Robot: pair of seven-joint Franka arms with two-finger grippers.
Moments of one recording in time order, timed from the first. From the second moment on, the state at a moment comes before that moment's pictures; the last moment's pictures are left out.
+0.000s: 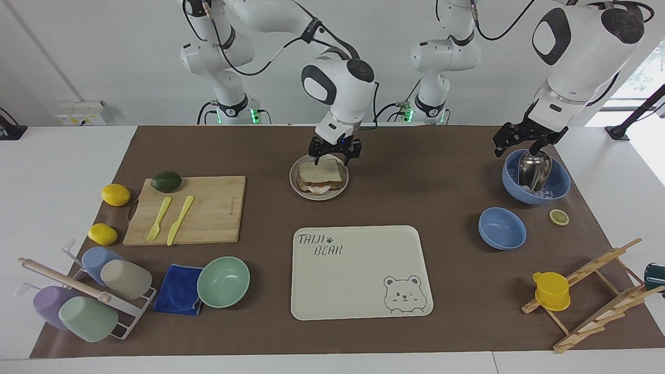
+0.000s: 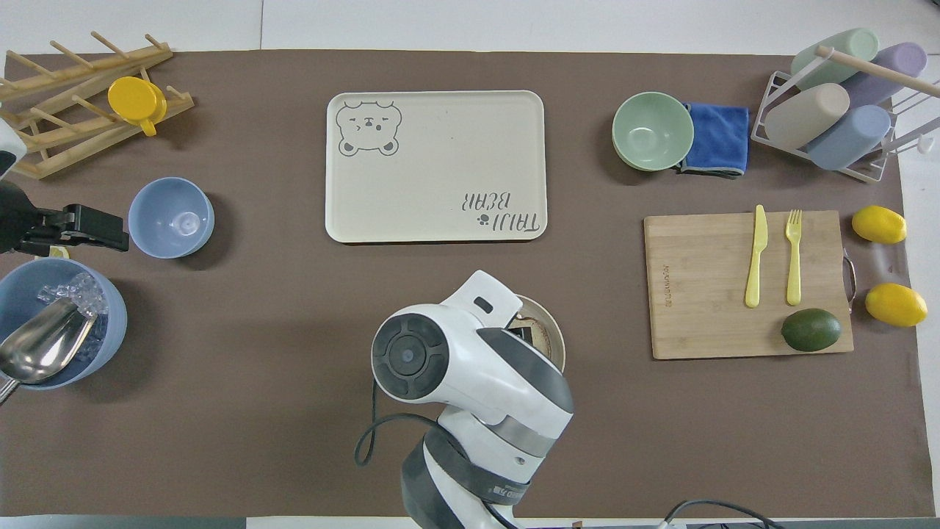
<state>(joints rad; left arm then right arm) -0.04 -0.04 -0.01 -1.74 -0.01 1.66 -0.03 0.30 0.21 0.45 -1.84 -0.20 1.93 0.79</state>
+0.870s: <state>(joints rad) -0.25 -0.08 -0.02 -1.98 -0.10 1.88 -0.20 0.28 -0.01 -0.16 -1.70 0.04 1.56 0.19</state>
